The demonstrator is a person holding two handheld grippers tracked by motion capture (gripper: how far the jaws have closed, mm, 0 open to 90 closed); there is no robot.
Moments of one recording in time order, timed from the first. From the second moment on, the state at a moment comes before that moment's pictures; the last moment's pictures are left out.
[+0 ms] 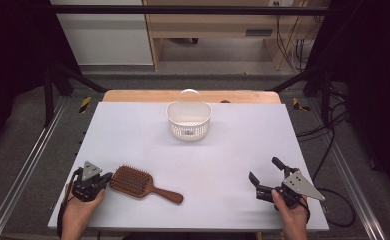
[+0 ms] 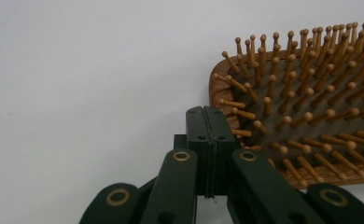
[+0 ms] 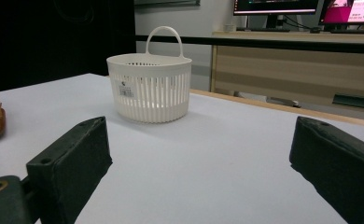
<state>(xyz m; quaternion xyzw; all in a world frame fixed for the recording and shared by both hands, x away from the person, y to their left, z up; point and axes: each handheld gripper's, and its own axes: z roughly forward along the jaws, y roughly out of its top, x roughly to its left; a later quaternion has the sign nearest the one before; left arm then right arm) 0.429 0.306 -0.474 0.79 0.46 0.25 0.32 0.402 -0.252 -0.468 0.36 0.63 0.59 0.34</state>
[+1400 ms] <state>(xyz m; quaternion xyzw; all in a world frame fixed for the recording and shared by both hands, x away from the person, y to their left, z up) 0.416 0.214 -0.477 0.83 0.39 0.21 0.34 0.403 -0.249 -0.468 0.38 0.64 0.57 0.34</state>
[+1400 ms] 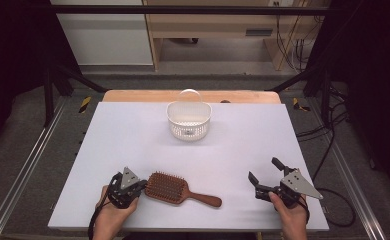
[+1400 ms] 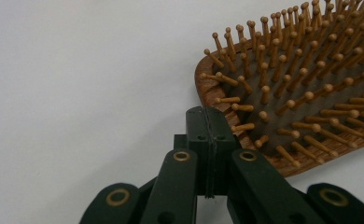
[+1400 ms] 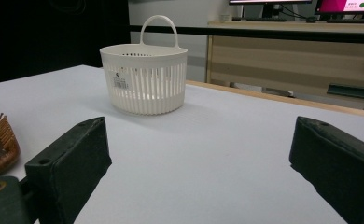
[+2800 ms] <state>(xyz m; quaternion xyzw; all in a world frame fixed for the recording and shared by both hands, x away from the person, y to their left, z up) 0.411 0.182 -0.477 0.84 0.36 0.20 0.36 0.406 -0.247 -0.470 0.40 0.64 0.56 0.33</state>
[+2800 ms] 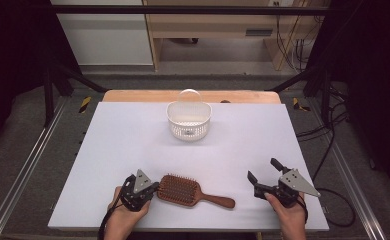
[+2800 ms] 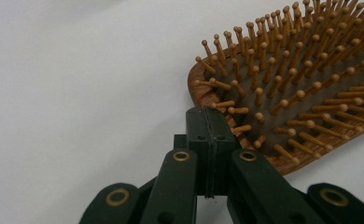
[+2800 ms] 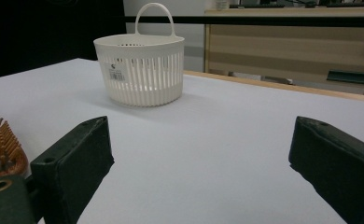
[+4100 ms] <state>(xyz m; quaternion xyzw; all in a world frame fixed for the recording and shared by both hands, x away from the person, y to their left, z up) 0.416 0.155 -0.480 0.85 0.34 0.20 0.36 0.403 -0.252 -0.466 0.41 0.63 0.57 0.33</state>
